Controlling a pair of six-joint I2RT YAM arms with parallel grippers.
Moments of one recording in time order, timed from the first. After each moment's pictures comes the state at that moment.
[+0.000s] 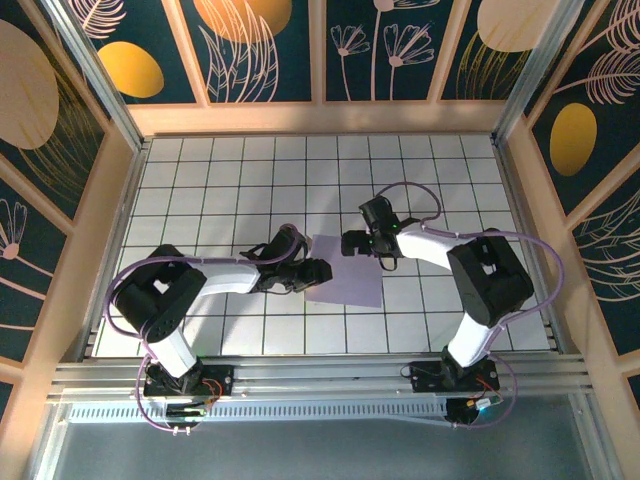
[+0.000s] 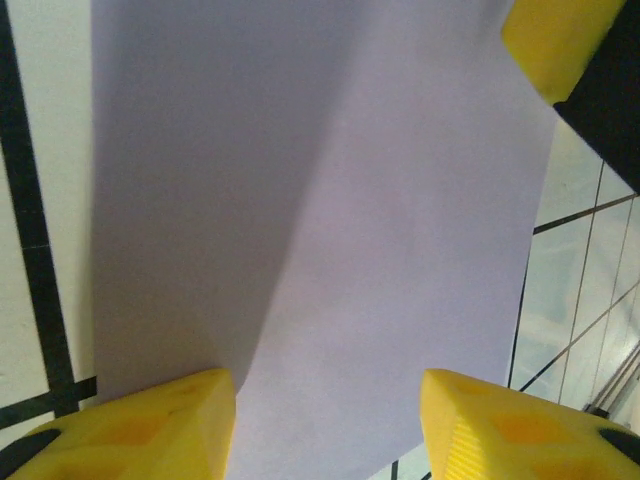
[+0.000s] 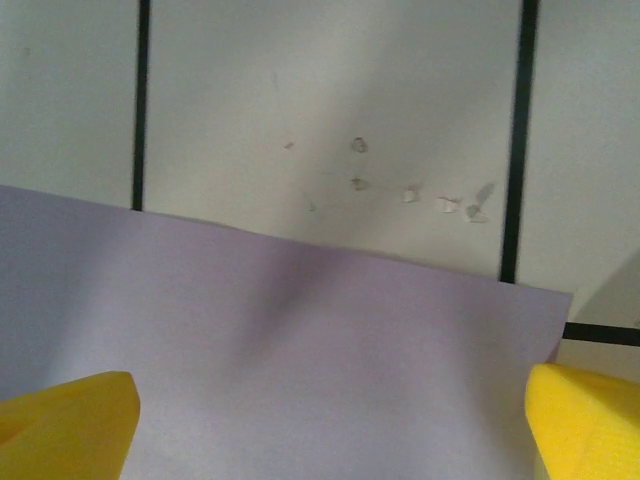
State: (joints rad) left arm -0.75 1.71 0.75 0.08 0.36 -0.99; right arm 0.56 1.72 0.94 -0.29 0.01 0.46
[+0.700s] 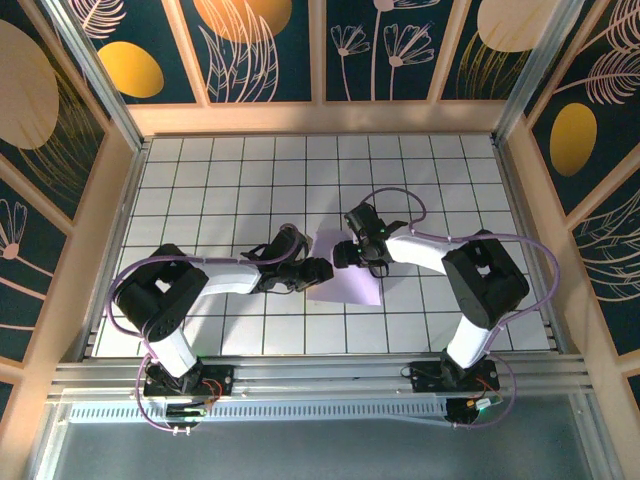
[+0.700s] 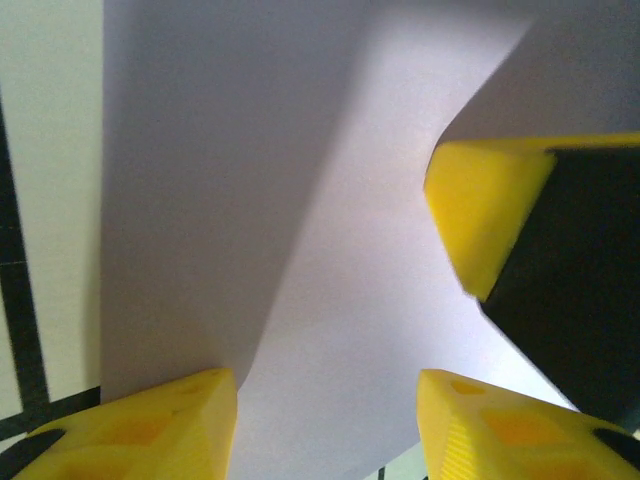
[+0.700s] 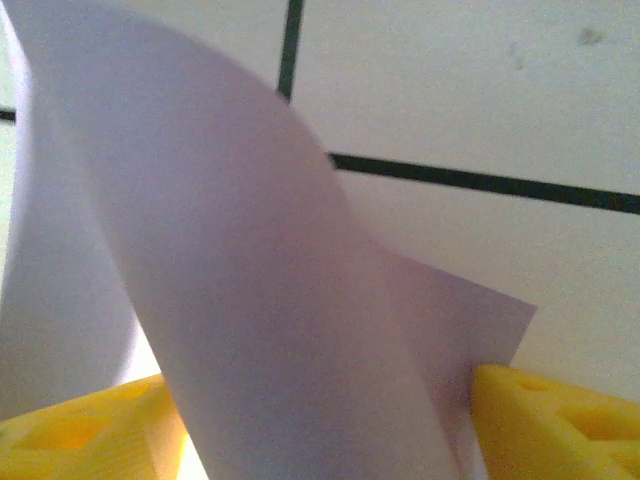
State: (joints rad) left arm -0.76 1.72 0.74 0.12 0.35 -1.02; right arm 0.65 1.72 0.96 -0.38 -0.06 0.48
